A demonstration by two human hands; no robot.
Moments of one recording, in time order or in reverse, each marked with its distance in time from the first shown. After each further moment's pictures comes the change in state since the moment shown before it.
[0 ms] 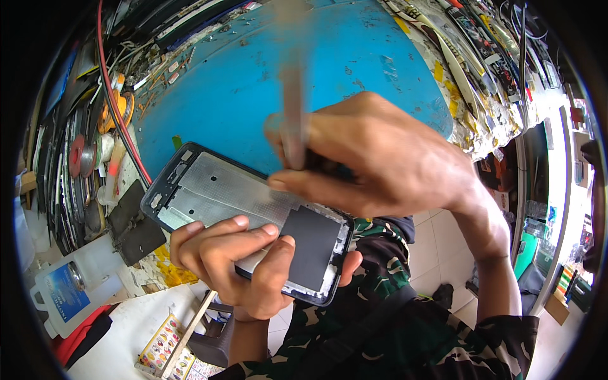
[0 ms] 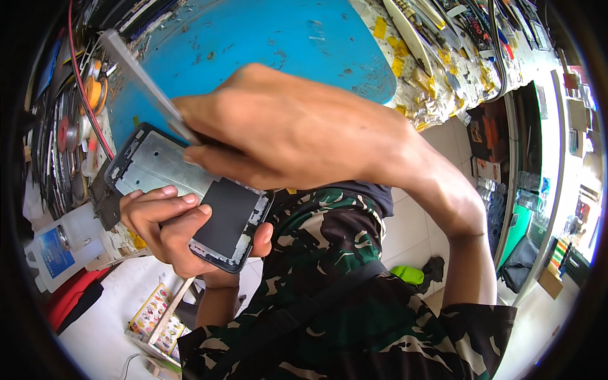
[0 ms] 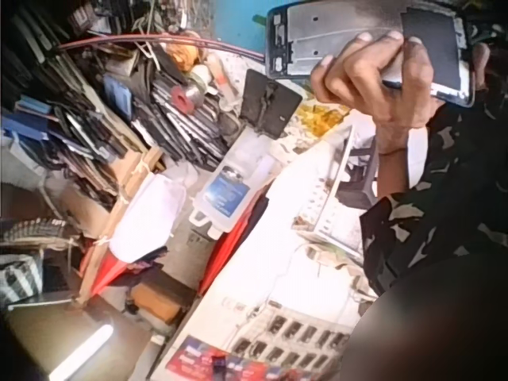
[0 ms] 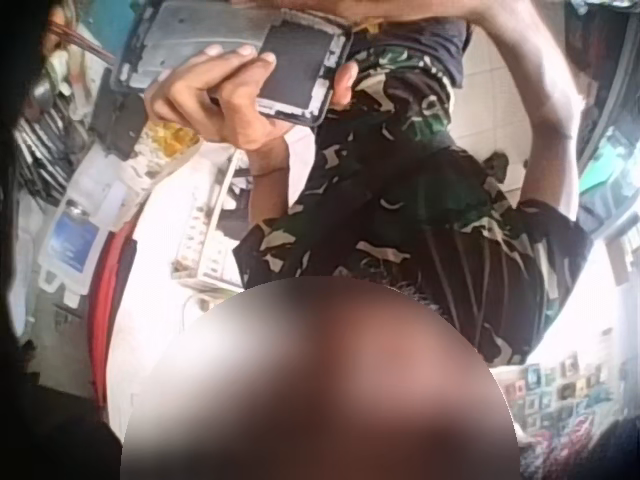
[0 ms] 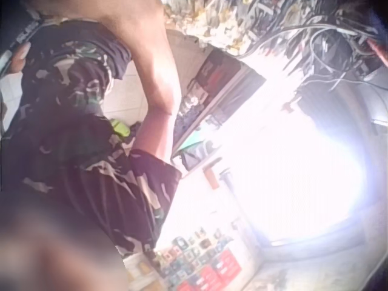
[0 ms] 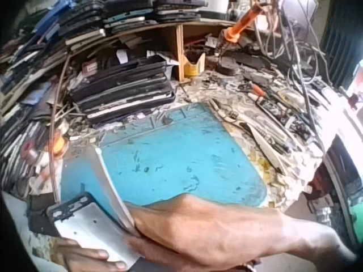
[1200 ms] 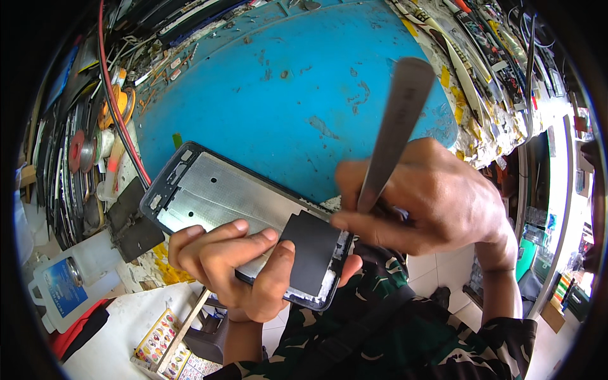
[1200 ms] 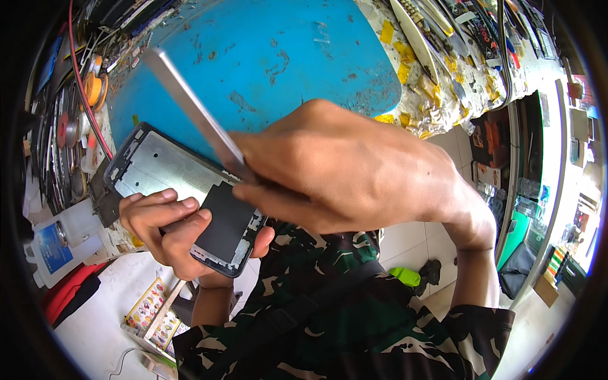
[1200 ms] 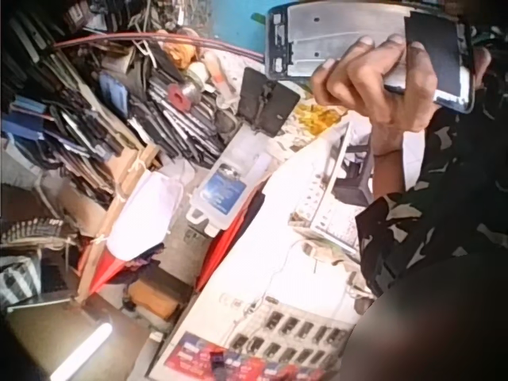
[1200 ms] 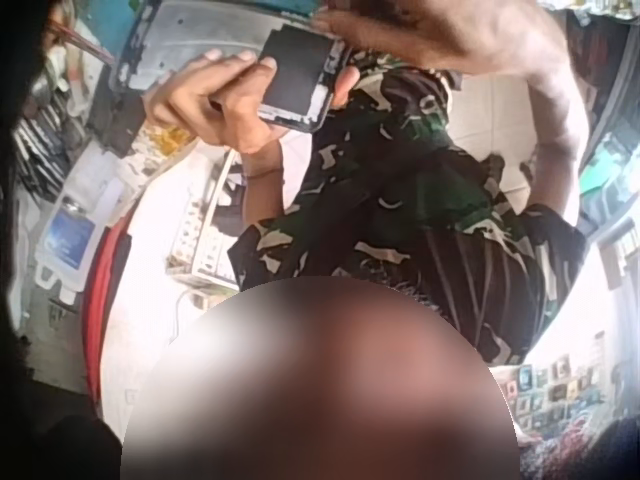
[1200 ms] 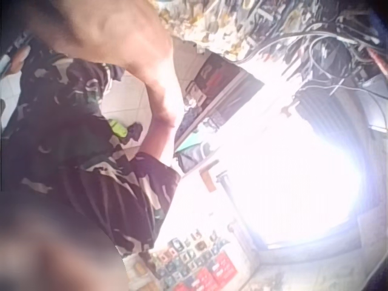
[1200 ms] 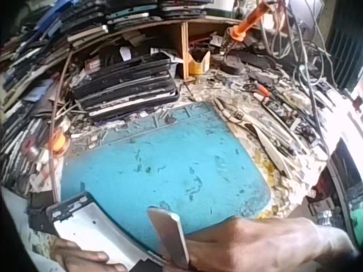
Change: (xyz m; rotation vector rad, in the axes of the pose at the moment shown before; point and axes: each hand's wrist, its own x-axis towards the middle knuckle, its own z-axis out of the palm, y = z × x) left_hand -0.006 0.002 0.001 -0.046 0.037 -0.104; right_hand -0.030 -0.020 -0.015 0.073 -0.101 0.158
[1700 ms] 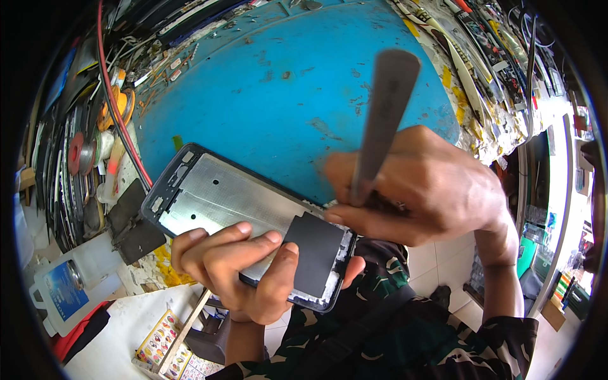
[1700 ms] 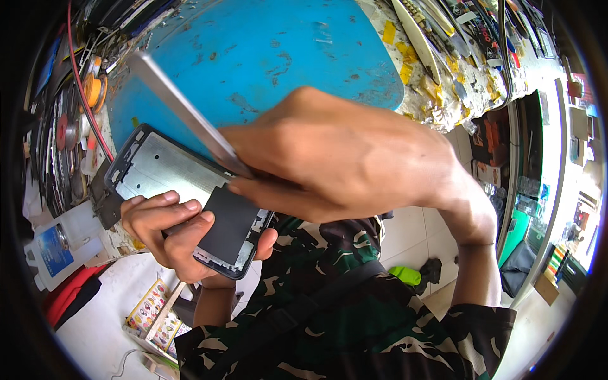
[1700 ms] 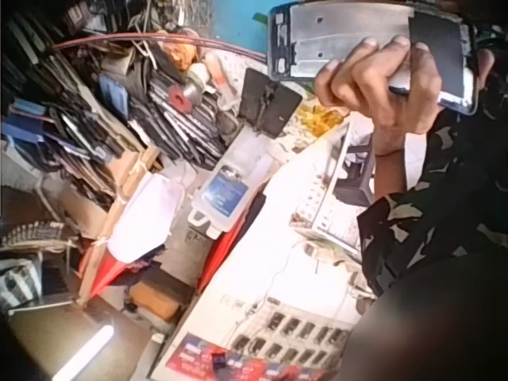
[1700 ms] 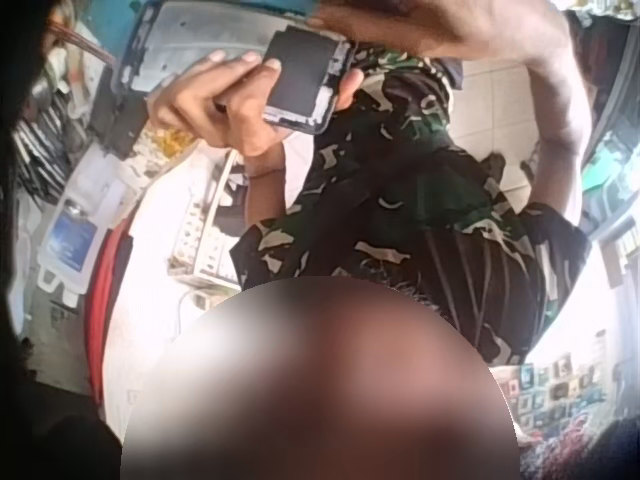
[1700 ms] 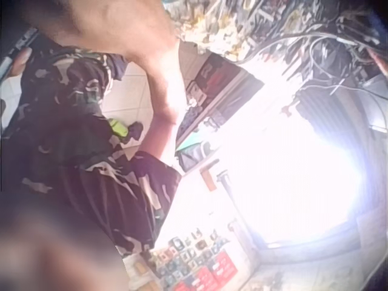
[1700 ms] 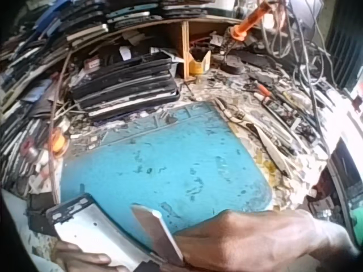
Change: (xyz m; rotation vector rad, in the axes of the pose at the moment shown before) left_hand 0.002 -0.001 0.001 0.001 0.011 0.028; right_hand 0.010 0.007 -0.002 0.002 -0.007 -0.100
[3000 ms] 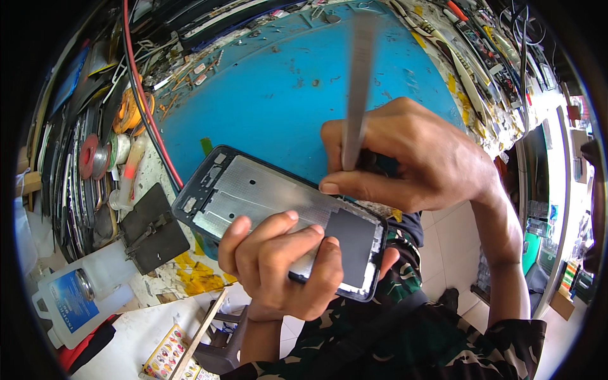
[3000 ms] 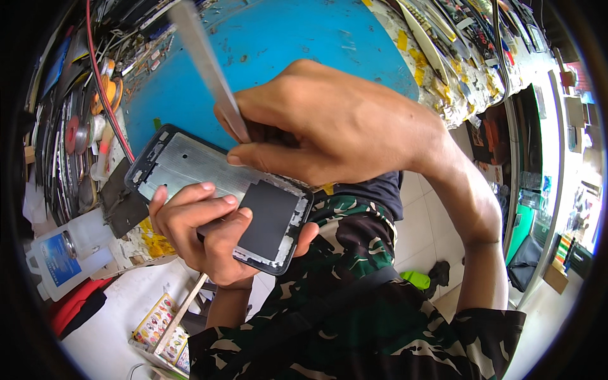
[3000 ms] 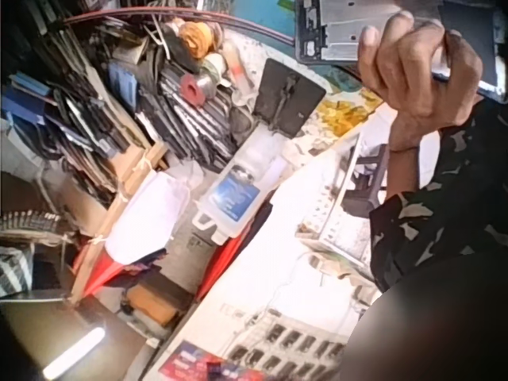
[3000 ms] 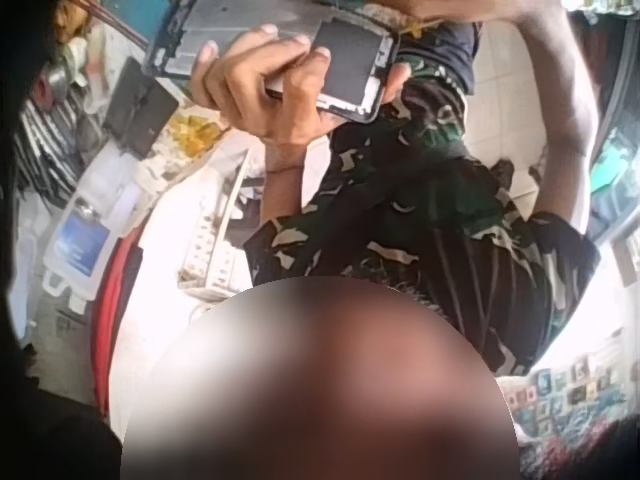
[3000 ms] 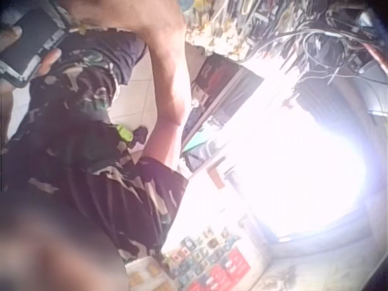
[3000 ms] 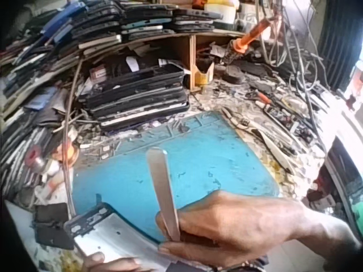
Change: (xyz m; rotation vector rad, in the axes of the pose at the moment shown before) left_hand -0.004 -0.004 0.003 -0.071 0.051 -0.017; right_hand 0.035 -0.001 0.003 -0.054 -0.038 0.162
